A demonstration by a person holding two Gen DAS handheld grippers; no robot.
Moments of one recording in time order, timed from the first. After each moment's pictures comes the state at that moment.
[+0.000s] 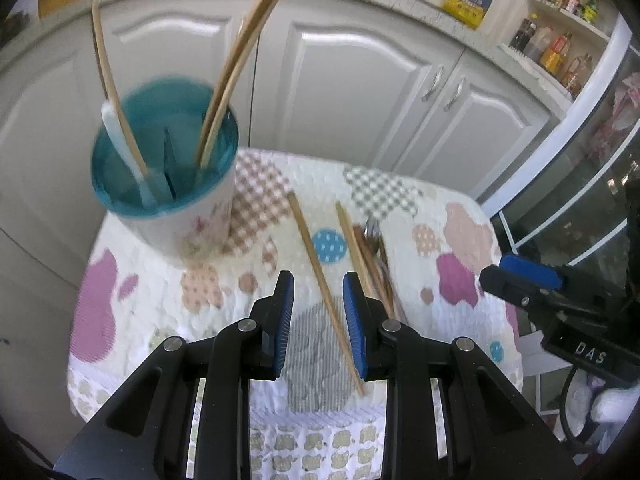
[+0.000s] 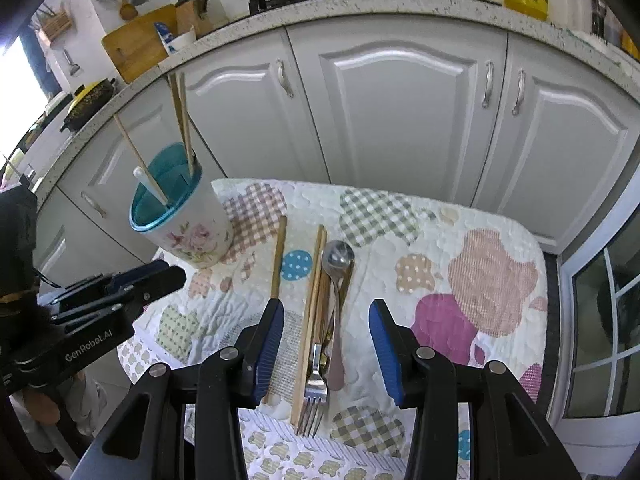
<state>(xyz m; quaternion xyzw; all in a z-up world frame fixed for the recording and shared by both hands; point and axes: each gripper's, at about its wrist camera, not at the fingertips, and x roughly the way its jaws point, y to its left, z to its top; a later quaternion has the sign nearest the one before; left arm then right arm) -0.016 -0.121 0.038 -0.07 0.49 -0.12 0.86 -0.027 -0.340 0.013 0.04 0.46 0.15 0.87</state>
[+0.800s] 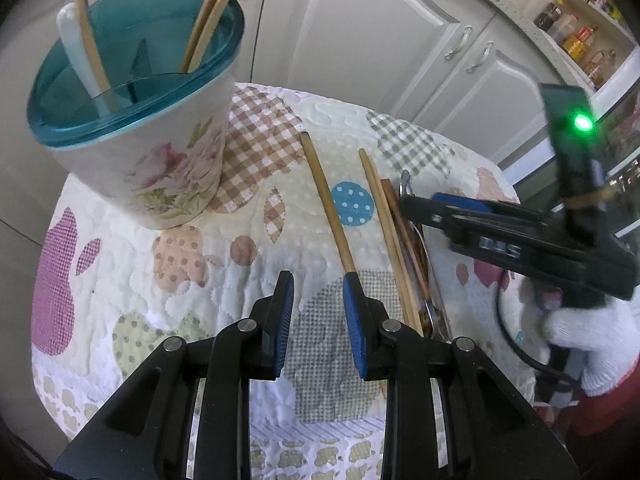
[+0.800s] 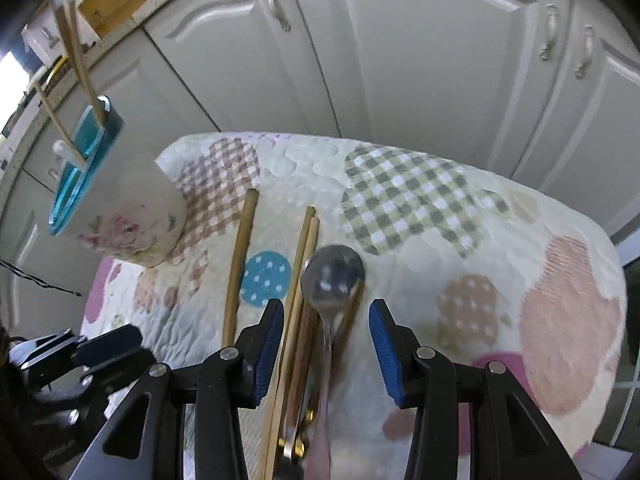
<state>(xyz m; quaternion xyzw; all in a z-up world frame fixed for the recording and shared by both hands) 0.013 -0.123 -0.022 -0.08 0.55 -0.12 0.82 0.080 -0.310 -0.080 0.02 0.54 0.18 0.82</state>
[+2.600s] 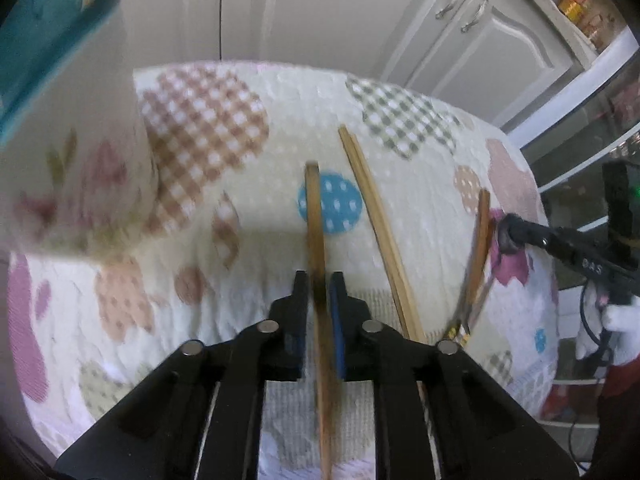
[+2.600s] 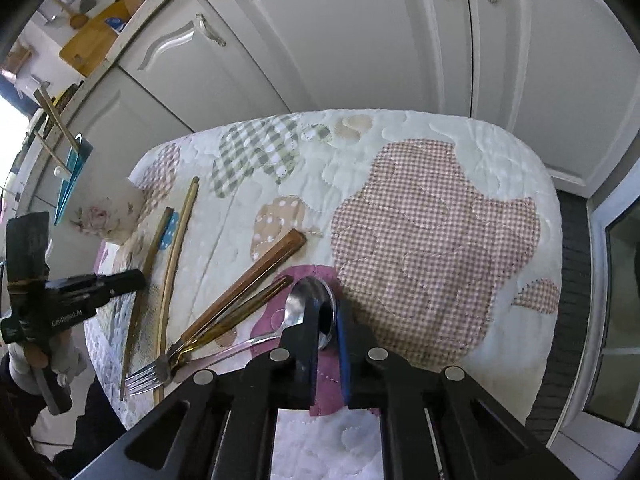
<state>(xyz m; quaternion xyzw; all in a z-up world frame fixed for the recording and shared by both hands) 0.049 -0.155 -0.051 -0.03 0.58 -0.14 0.80 0.050 -0.463 -0.096 0.10 0.54 0.18 0.81</state>
